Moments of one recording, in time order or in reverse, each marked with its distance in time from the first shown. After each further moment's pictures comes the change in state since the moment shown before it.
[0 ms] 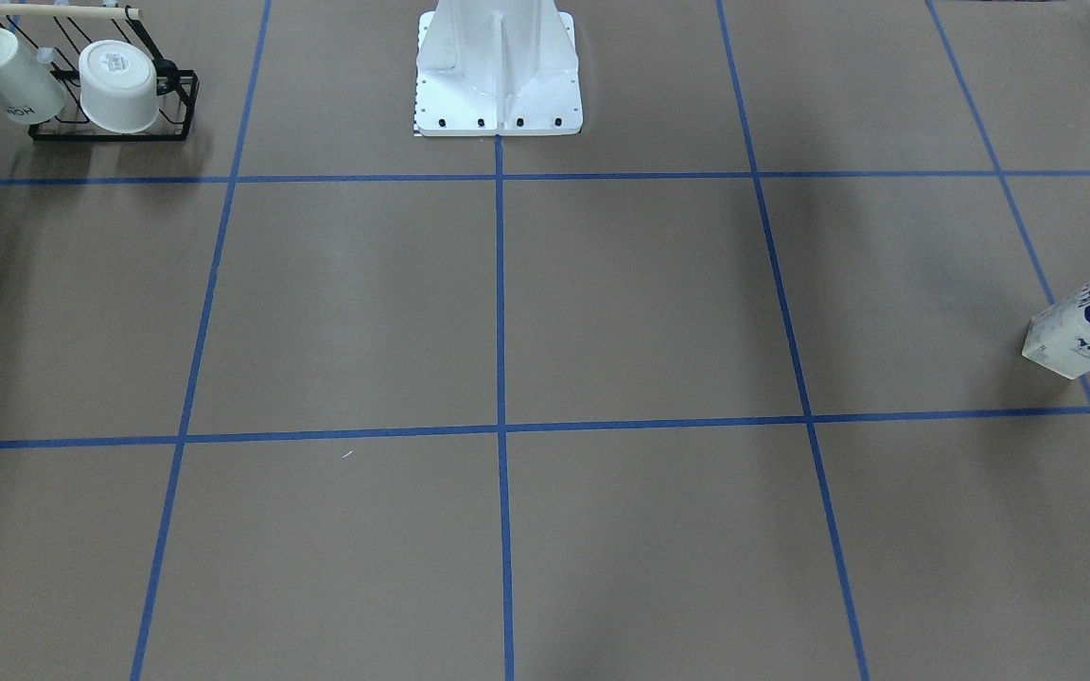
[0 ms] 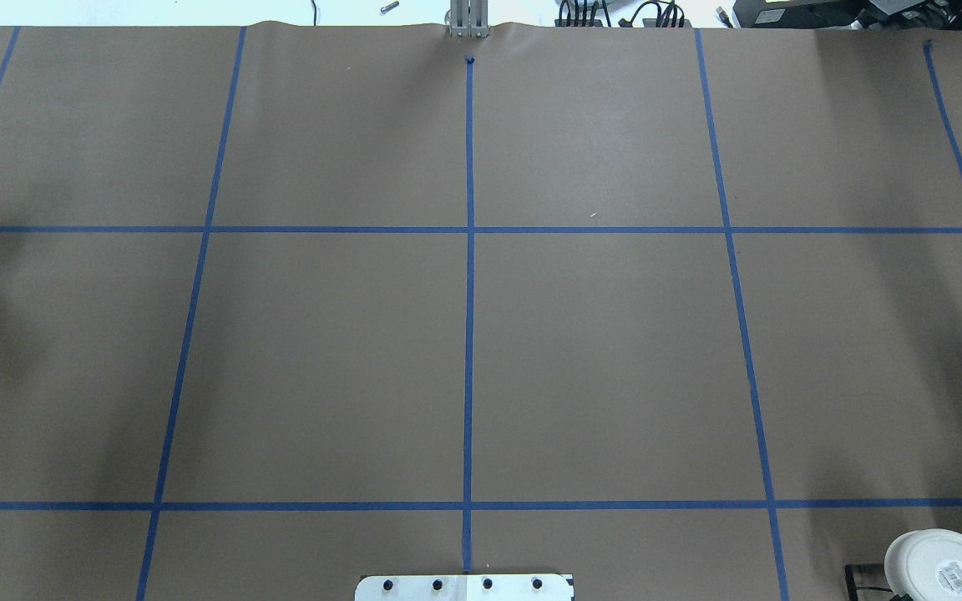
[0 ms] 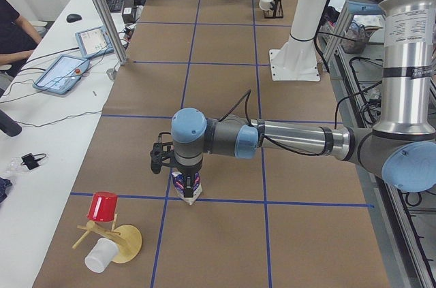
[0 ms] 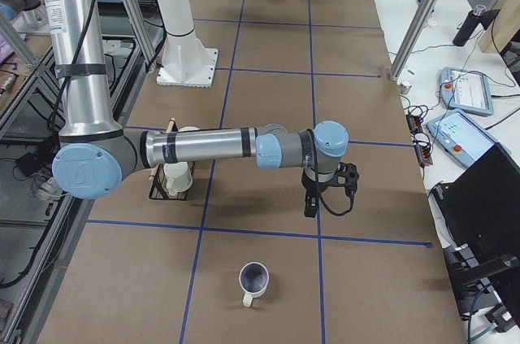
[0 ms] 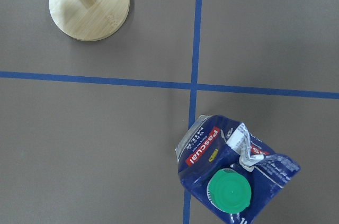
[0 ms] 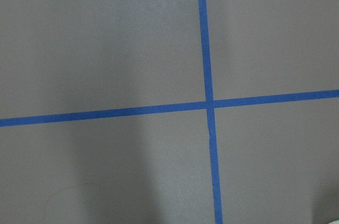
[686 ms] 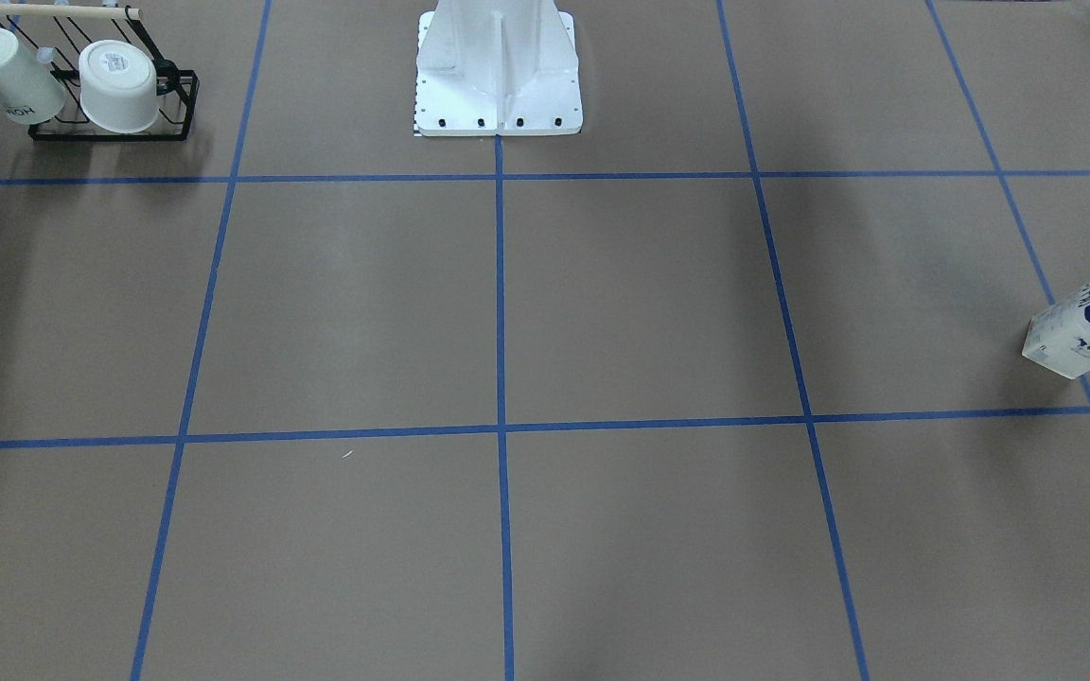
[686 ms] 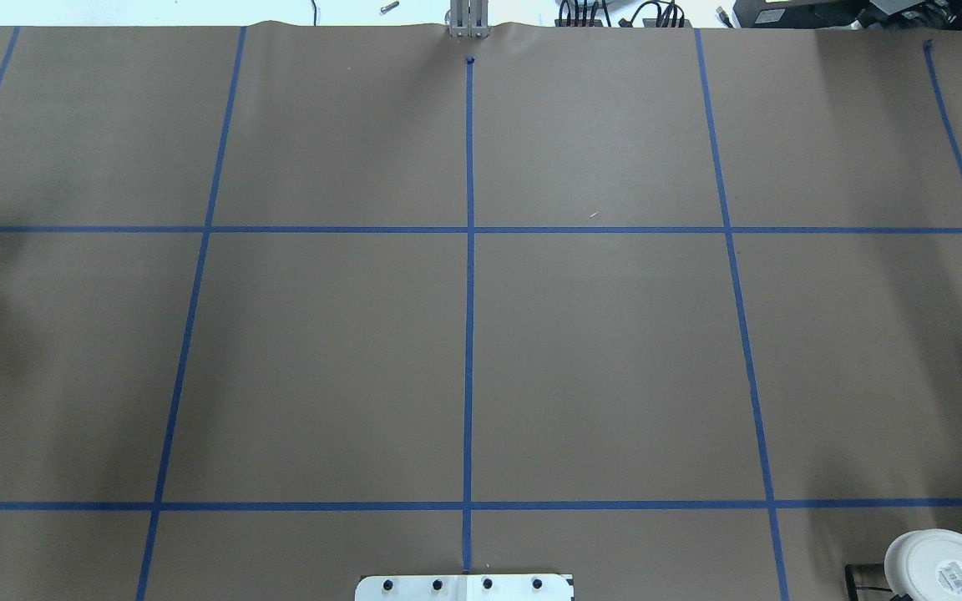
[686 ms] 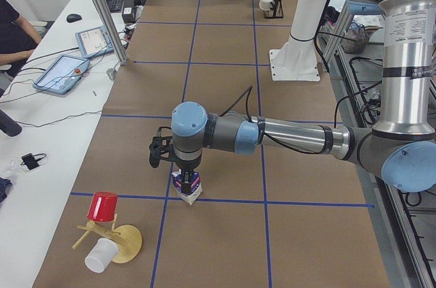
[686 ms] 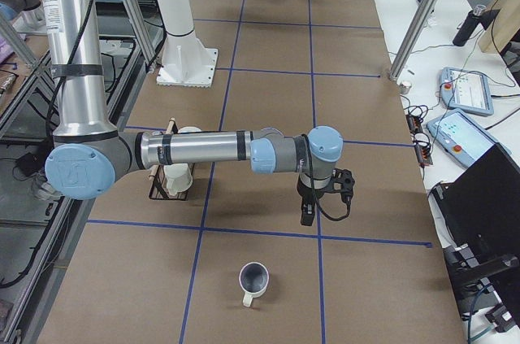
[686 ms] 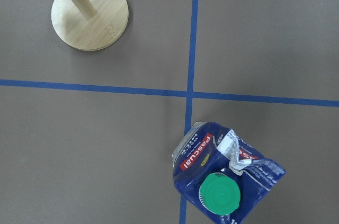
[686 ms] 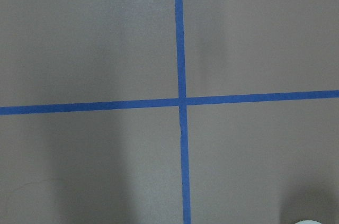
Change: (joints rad) left arm -0.003 0.001 -0.029 -0.004 0.000 0.009; right arm 0.031 -0.025 -0.006 0.008 -0.051 -0.087
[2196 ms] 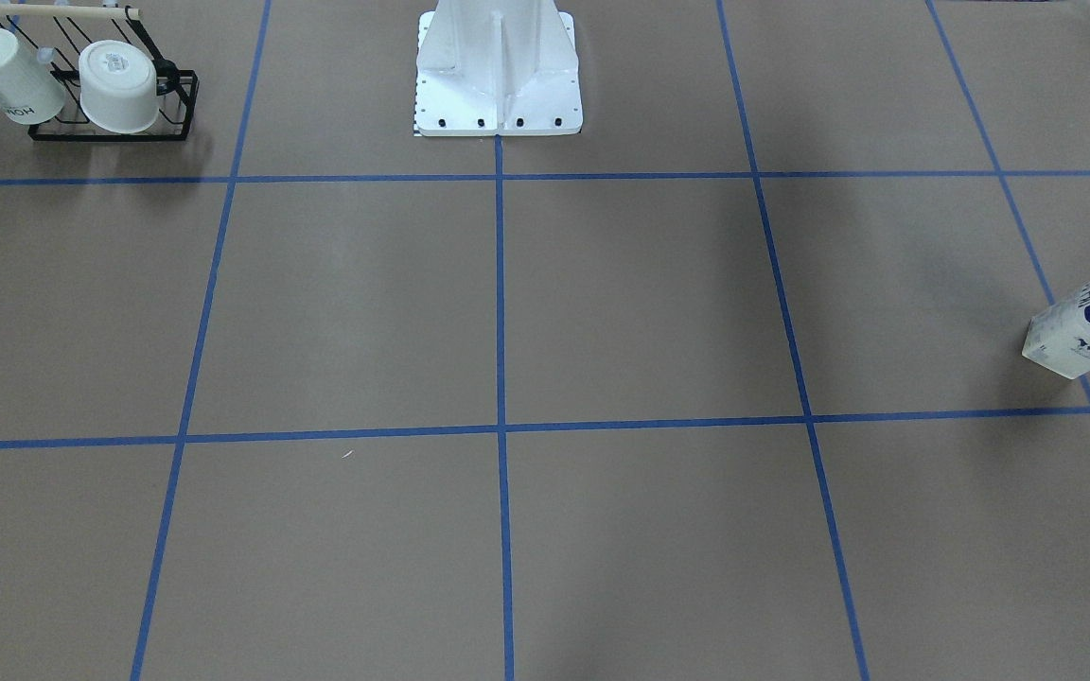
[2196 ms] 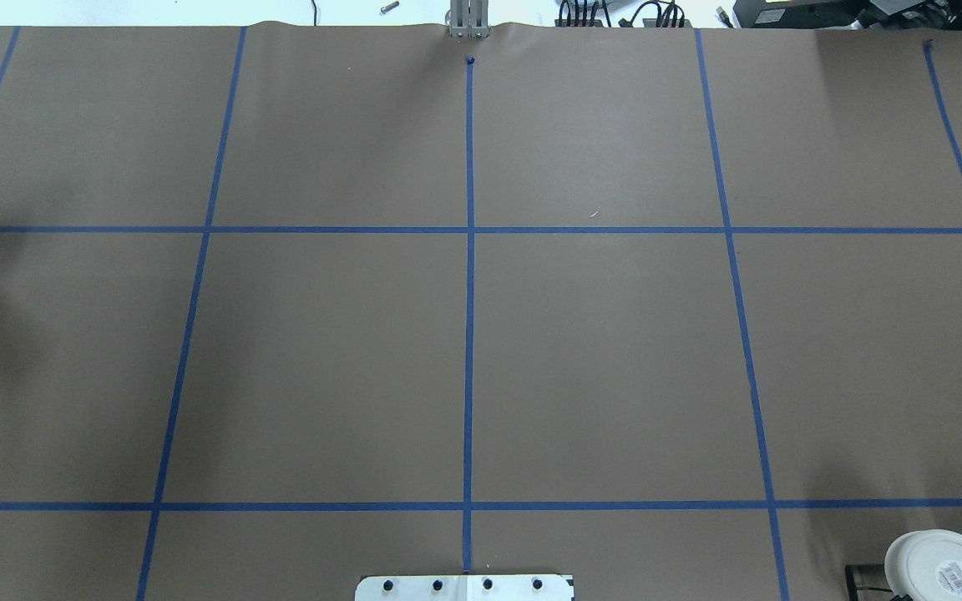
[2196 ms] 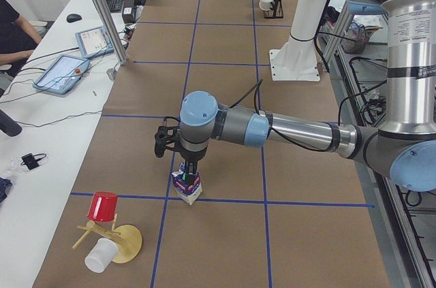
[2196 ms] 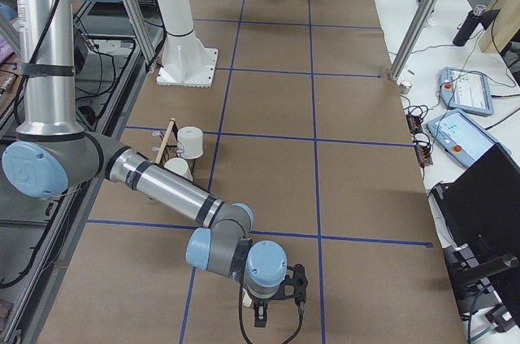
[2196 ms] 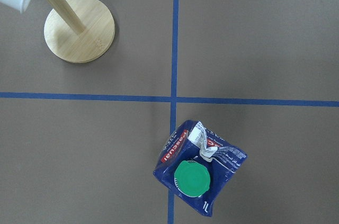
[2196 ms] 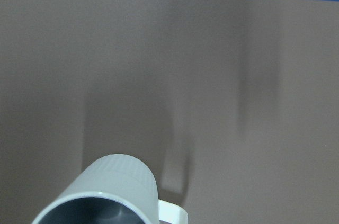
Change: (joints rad) left arm -0.018 0.033 -0.076 -0.004 -0.012 -0.004; right arm 0.233 -0.104 -0.403 0.283 0.000 -0.409
